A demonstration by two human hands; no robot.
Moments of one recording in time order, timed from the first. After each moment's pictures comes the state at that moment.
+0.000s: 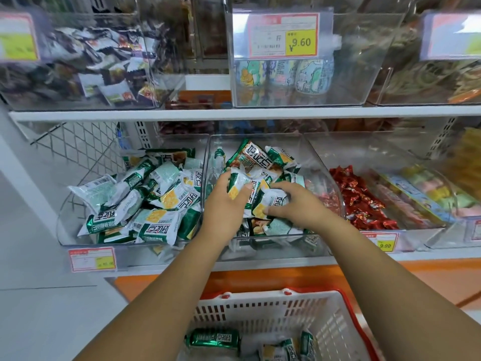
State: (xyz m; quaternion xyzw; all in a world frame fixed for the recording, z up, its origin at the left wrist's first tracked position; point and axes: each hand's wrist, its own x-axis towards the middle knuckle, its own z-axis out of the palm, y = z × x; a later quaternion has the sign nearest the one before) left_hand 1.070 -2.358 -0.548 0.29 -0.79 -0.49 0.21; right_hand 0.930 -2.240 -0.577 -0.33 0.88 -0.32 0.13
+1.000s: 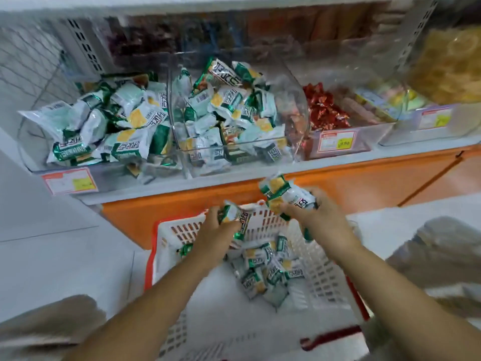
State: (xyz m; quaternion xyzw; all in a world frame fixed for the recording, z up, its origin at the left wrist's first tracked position) left_hand 1.187 -2.284 -0.671 0.34 -0.74 -0.58 -0.03; right_hand 1.090 -2.098 -0.634 -0.10 0.82 -0.53 0.19
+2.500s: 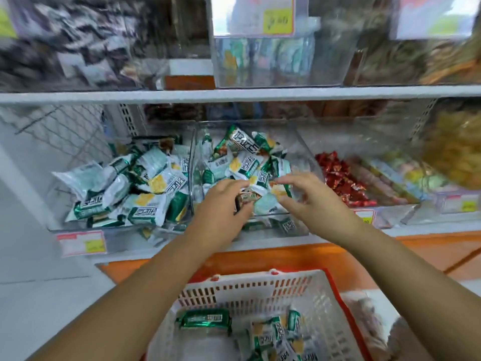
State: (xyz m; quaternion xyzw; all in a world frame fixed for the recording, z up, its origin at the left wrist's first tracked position) left_hand 1.098 -2.346 -0.567 0.12 -0.94 -0.28 0.14; right_hand 0.992 -2.171 -0.545 -0.38 0.86 -0.33 0.05
